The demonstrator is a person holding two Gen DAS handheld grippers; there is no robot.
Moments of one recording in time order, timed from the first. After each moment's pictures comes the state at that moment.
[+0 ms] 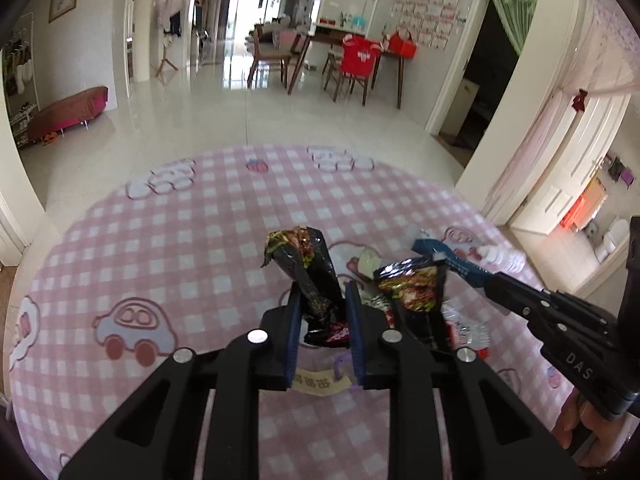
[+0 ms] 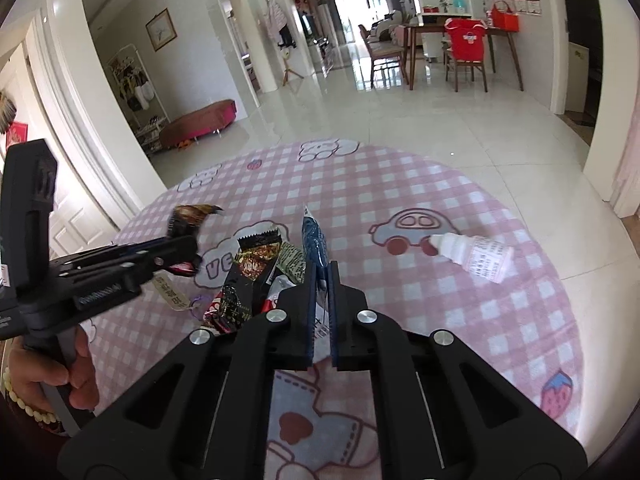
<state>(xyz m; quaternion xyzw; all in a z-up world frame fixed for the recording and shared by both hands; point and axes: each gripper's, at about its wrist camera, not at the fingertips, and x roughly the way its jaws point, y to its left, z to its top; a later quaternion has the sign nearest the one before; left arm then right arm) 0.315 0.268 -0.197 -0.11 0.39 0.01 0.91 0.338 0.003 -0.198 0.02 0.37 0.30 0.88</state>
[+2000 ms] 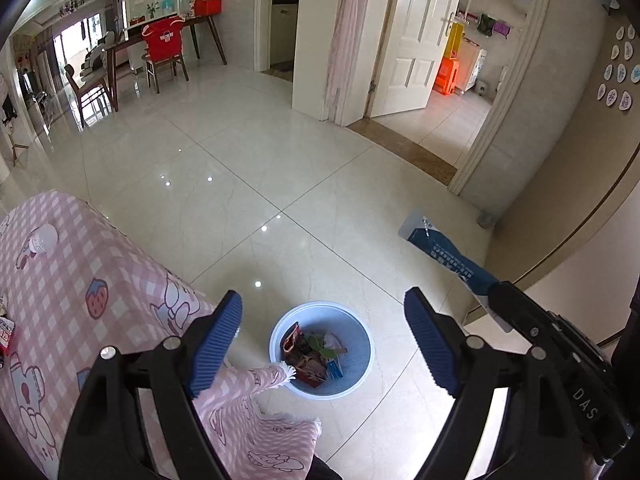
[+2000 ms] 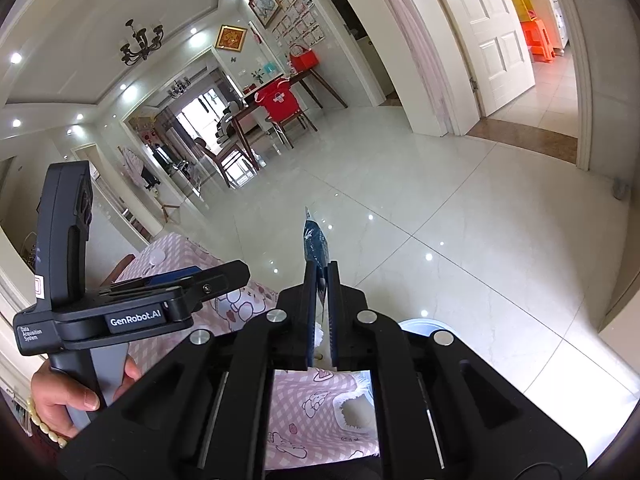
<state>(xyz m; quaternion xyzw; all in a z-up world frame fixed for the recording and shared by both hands) 0.285 -0.147 -0.217 0.07 0.45 -0.24 0.86 0.162 -0.371 -0.219 0.26 0.29 0.03 0.92</state>
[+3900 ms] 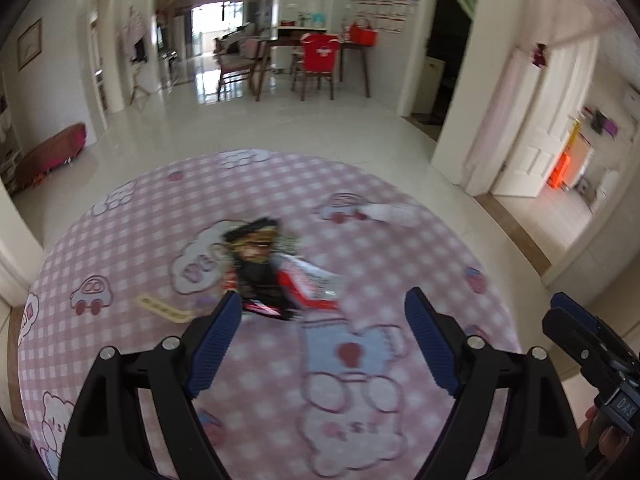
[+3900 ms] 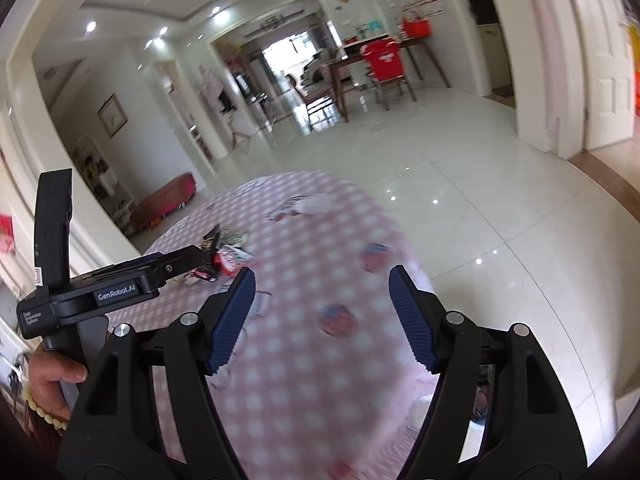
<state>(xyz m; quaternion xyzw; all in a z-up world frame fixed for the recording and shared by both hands) 0.284 0.169 -0.170 -0.04 0.41 -0.02 0.91 0.243 -0.155 -0.174 0.14 0.33 0.20 0.91</state>
